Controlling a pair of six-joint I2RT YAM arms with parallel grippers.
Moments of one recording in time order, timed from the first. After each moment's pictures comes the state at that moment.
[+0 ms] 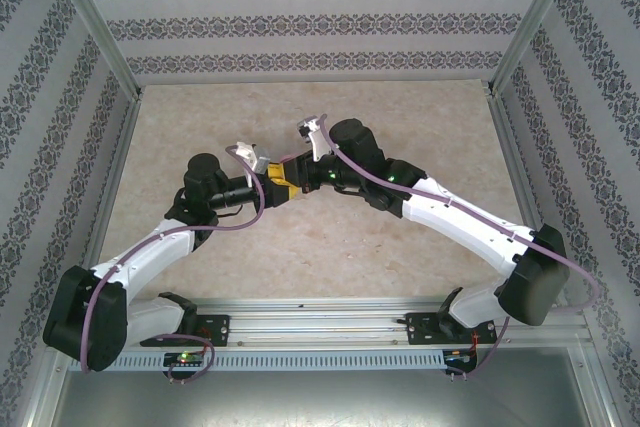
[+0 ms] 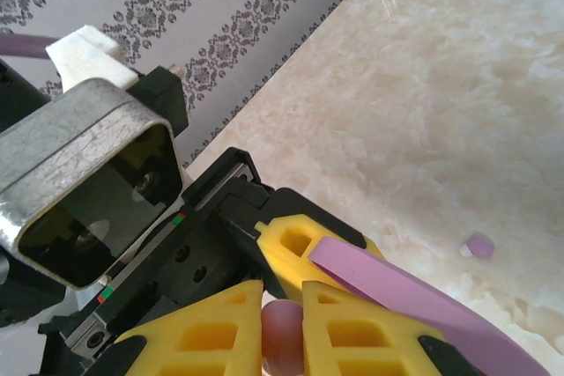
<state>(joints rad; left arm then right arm) -0.35 1.18 0.60 0.45 0.85 -0.17 0.81 1.43 1.24 -0.24 -0.31 0.45</state>
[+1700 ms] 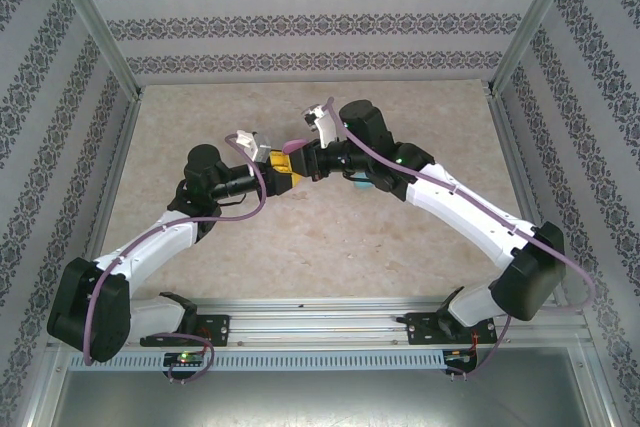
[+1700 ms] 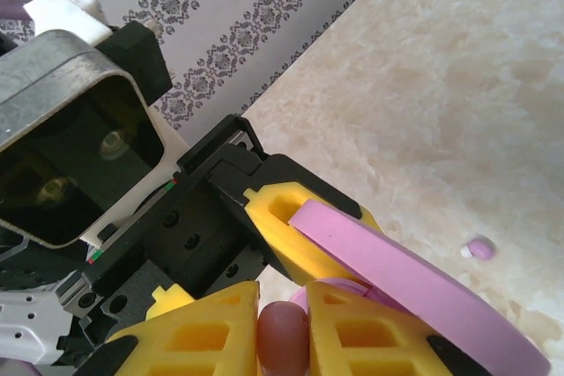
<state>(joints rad) -0.35 1.23 0.68 0.51 0.83 -0.20 0.72 1.47 1.35 -0.36 -0.48 0.39</state>
